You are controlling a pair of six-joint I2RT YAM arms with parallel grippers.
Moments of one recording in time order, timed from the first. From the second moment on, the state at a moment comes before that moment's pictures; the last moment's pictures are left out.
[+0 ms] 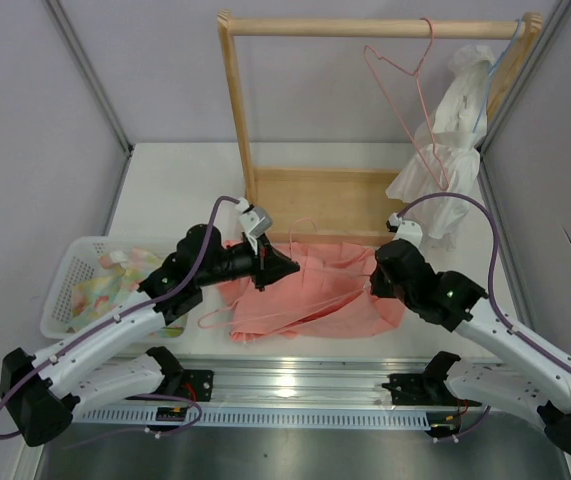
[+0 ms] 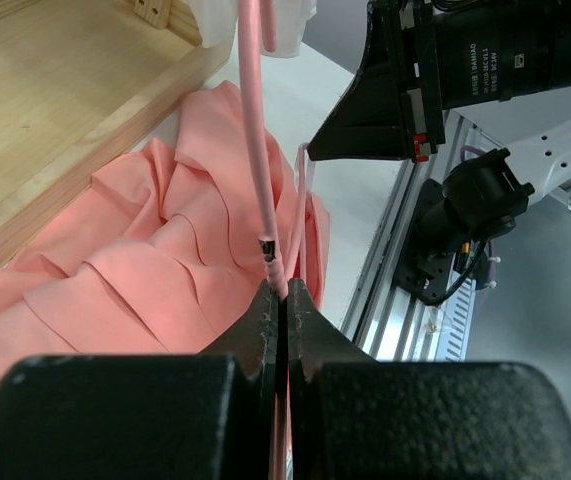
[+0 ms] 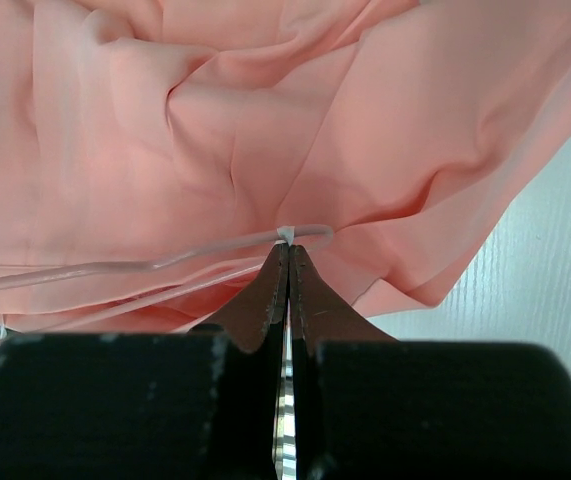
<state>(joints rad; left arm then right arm) -0.77 0.94 0.77 -0.02 0.43 -0.27 0.82 0.90 0.88 -0.77 0.40 0.69</state>
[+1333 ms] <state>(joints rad) -0.88 1.60 0.84 0.40 0.46 -0.47 0.83 0.97 0.86 -0.75 0.42 0.69</state>
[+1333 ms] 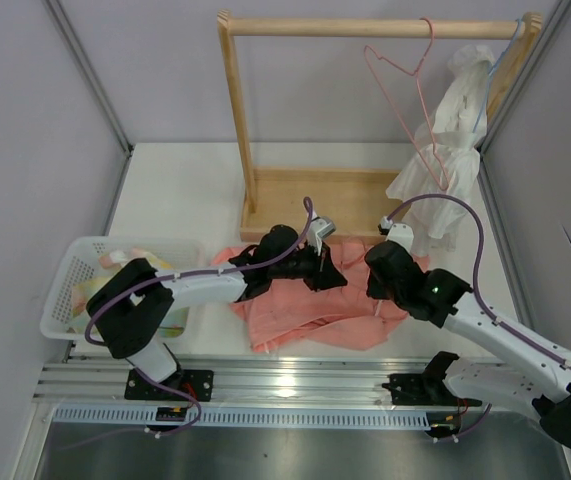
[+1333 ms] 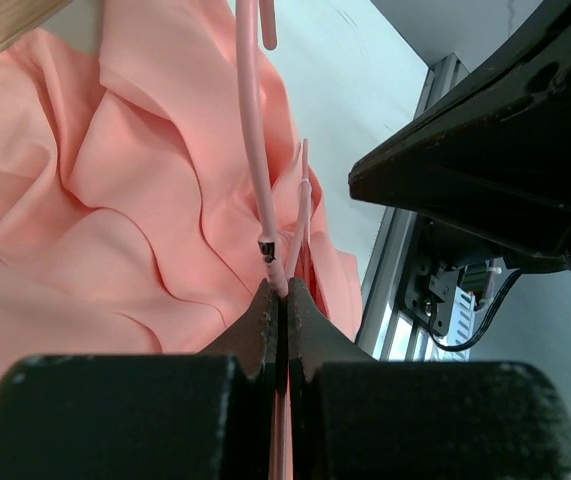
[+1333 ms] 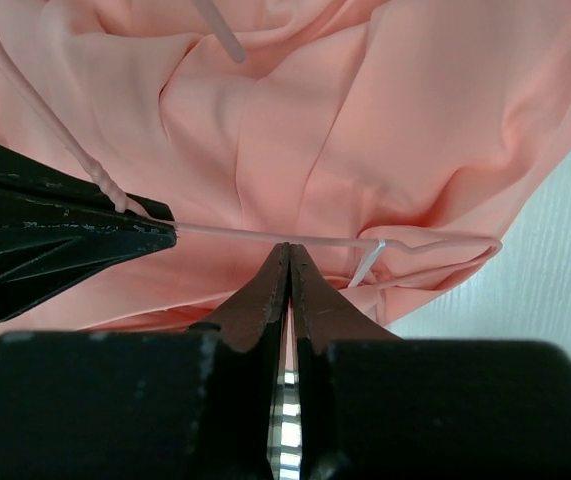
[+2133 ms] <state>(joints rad) -0.88 1.69 0.87 0.42 0.50 -0.47 0.84 1.10 0.91 -0.56 0.42 0.71</state>
